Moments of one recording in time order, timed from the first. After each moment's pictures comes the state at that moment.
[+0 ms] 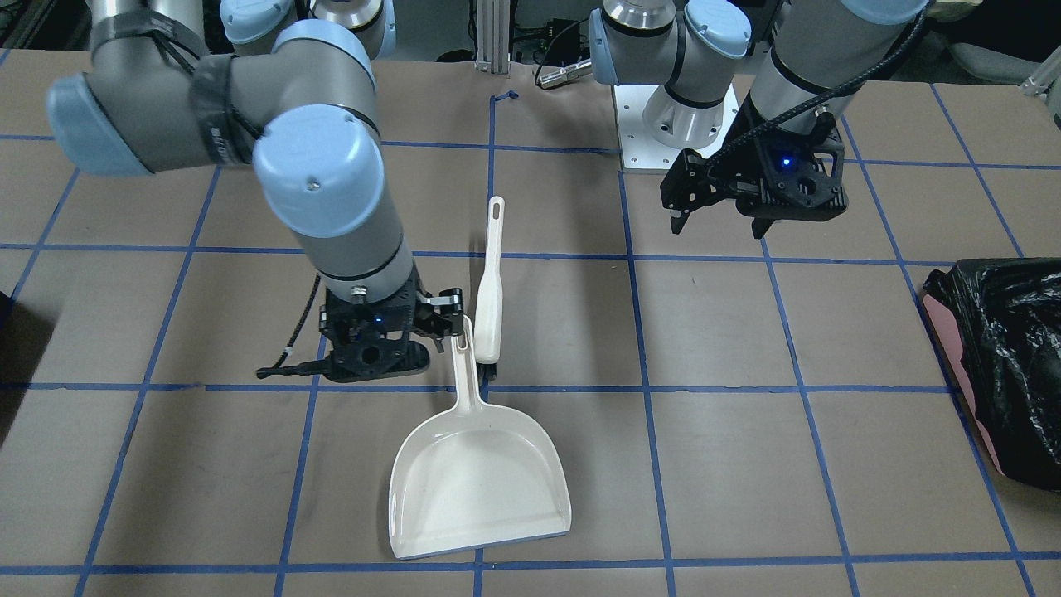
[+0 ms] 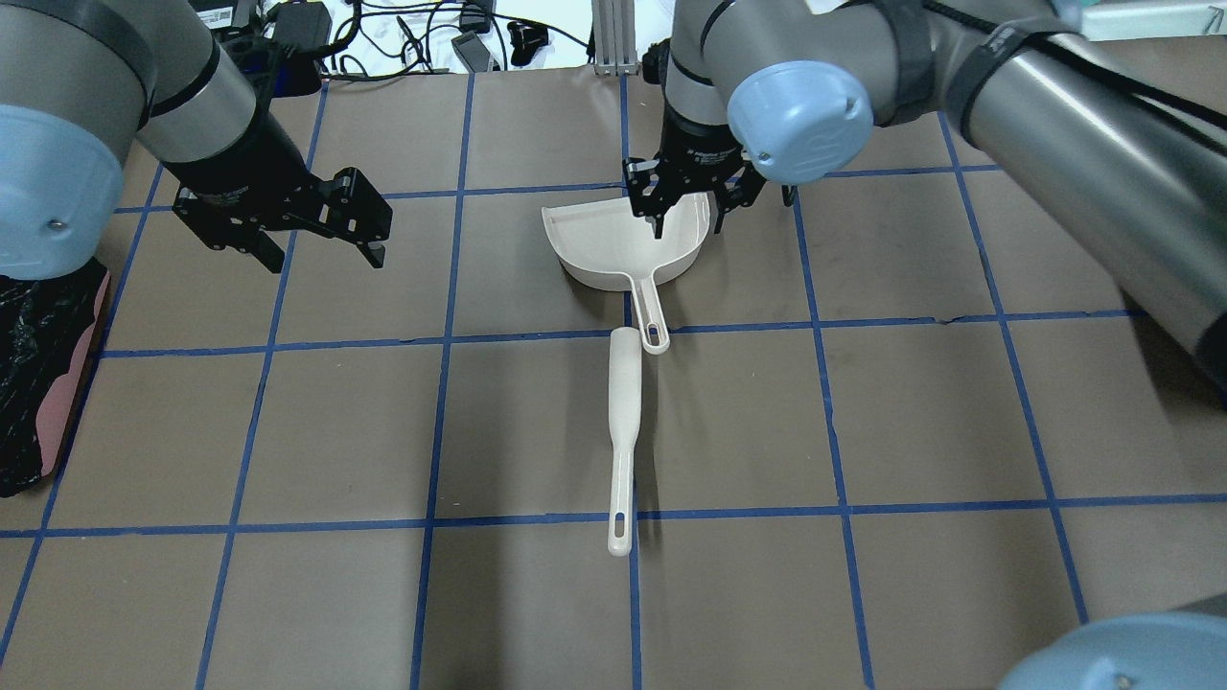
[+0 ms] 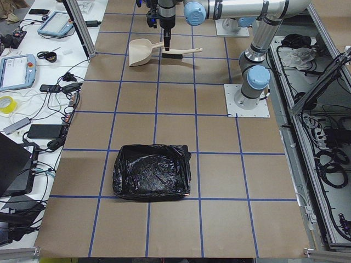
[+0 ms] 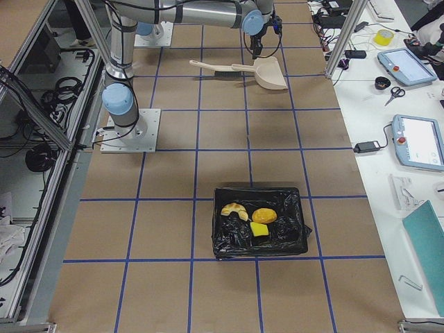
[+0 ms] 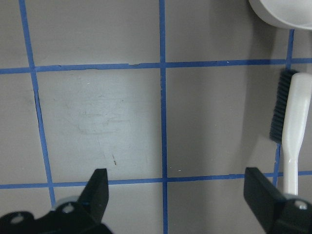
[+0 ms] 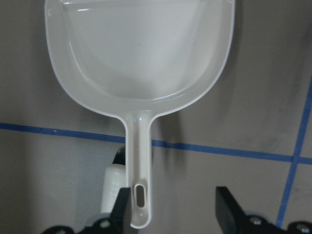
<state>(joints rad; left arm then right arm) -1.53 -1.55 -1.66 -1.50 1.53 0.05 1.77 -1.22 1.42 -1.78 -1.49 0.09</state>
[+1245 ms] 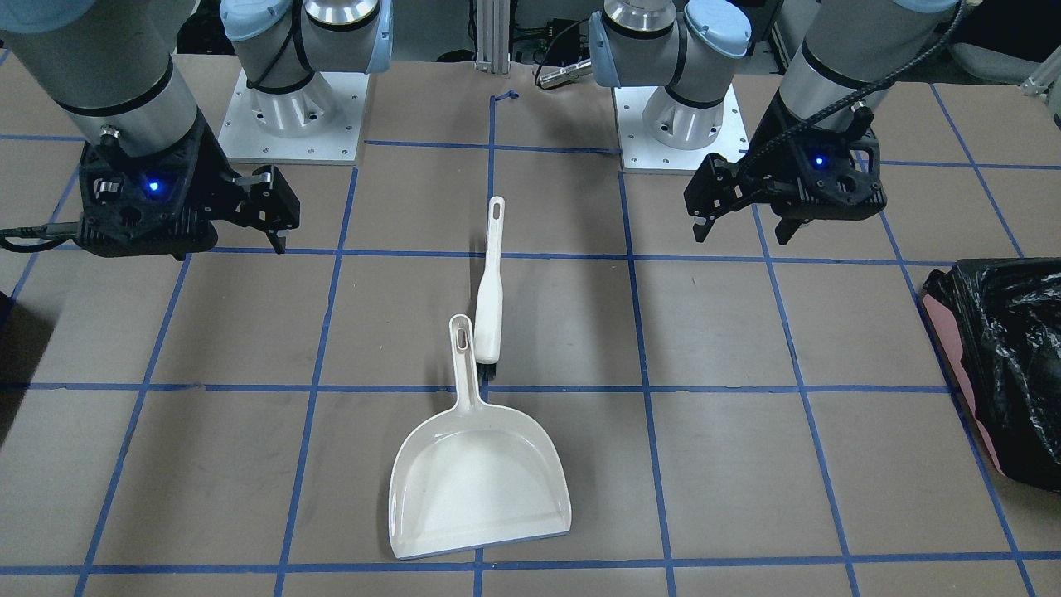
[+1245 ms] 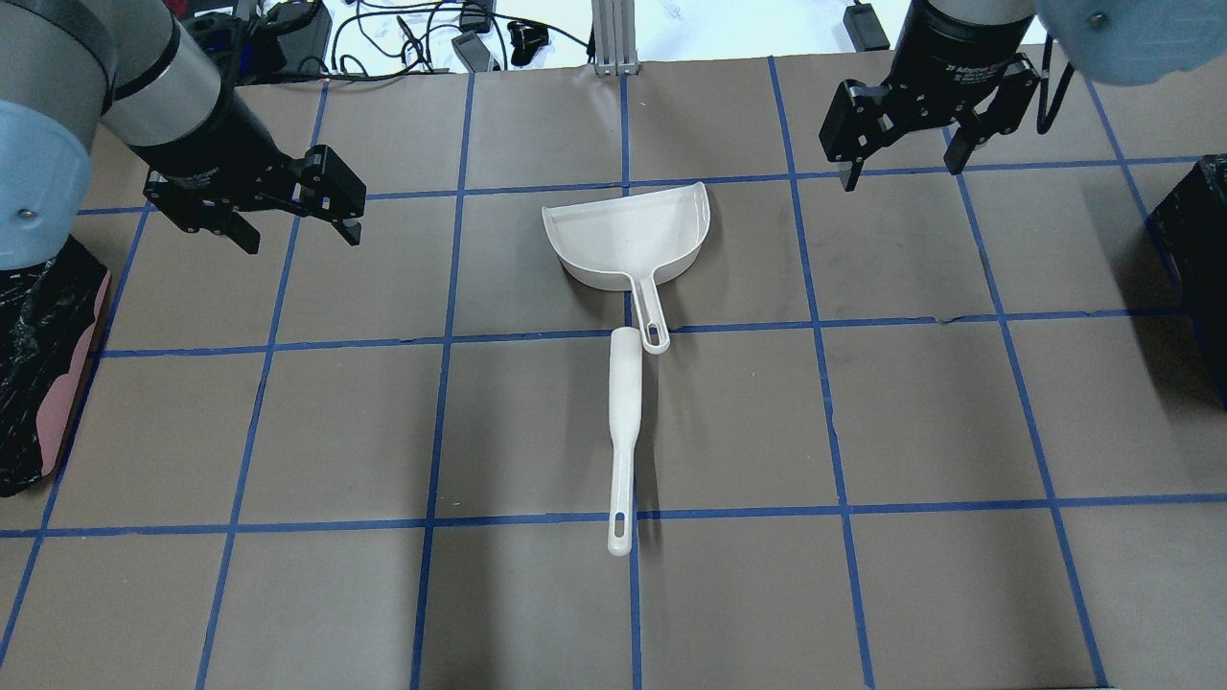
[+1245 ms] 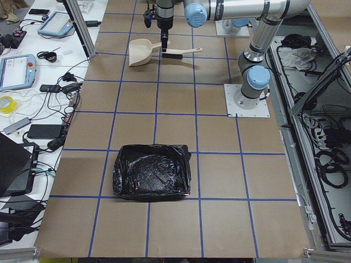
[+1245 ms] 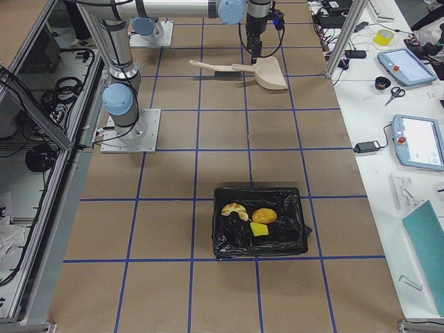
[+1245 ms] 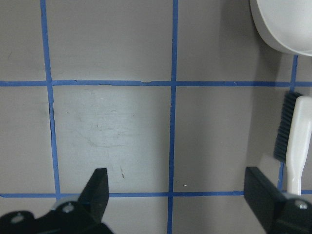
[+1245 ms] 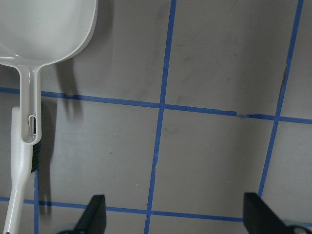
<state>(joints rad) -1.49 -1.54 -1.65 -1.47 1.53 0.05 1.58 -1.46 1.44 -1.52 -1.60 -0.11</state>
